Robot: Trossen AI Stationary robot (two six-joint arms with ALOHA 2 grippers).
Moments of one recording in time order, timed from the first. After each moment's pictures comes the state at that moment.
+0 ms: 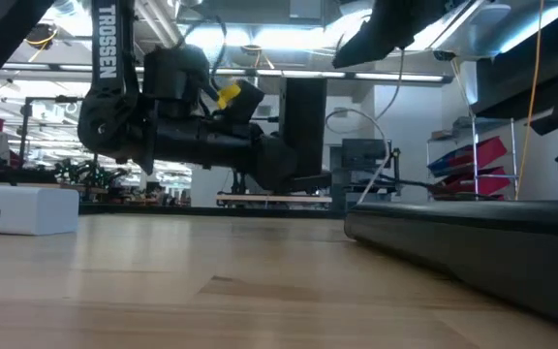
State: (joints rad) left arm 0.08 2.08 0.65 1.45 -0.32 0.30; right arm 0.00 1.27 0.96 -0.26 0.17 -0.17
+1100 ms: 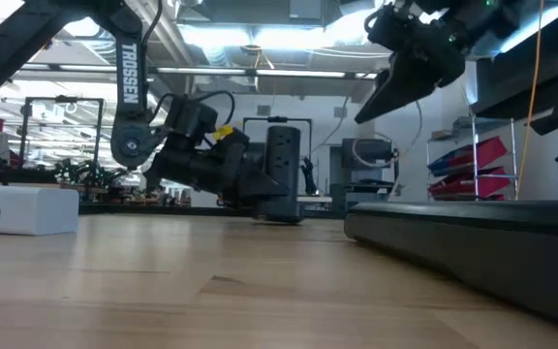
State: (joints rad) left arm 0.50 2.08 0.65 1.21 0.39 -0.13; right arm -0.06 1.27 0.77 -0.21 0.03 -0.07
